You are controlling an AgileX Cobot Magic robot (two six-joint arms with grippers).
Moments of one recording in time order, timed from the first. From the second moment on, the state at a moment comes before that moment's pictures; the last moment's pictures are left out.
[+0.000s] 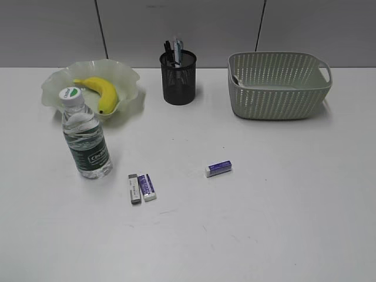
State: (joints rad) left arm -0.63 0.08 -0.54 0.09 1.05 -0.16; right arm 0.71 0.00 -0.54 -0.06 1.10 0.04
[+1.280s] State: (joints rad) left arm -0.63 1.79 -1.26 -0.29 0.85 -0.21; right arm 0.71 -0.01 -0.51 -0.08 1.04 0.06
